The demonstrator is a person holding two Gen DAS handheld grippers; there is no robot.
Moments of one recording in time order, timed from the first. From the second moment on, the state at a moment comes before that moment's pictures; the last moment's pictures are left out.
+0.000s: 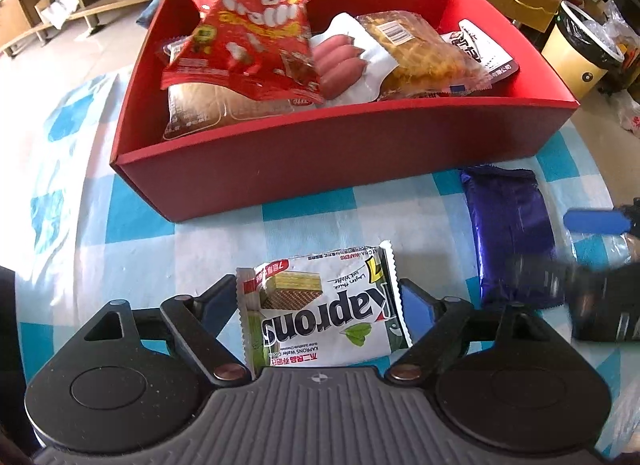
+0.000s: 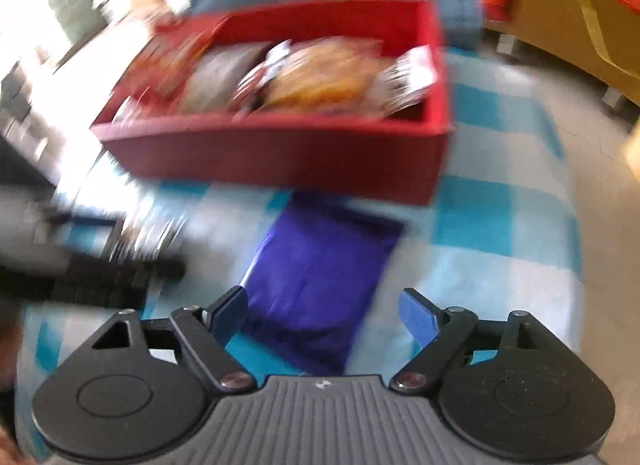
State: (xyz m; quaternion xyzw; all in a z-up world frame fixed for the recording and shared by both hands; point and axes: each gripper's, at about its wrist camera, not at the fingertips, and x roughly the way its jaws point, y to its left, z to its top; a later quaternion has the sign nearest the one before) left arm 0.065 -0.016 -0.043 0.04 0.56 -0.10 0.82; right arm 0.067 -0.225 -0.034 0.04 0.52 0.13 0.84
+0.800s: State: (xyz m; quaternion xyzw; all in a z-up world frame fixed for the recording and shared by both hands) left arm 0.047 -0.014 -0.033 0.03 0.56 -0.10 0.82; right arm 0.035 -0.204 -0.025 -0.01 0.51 0.07 0.86
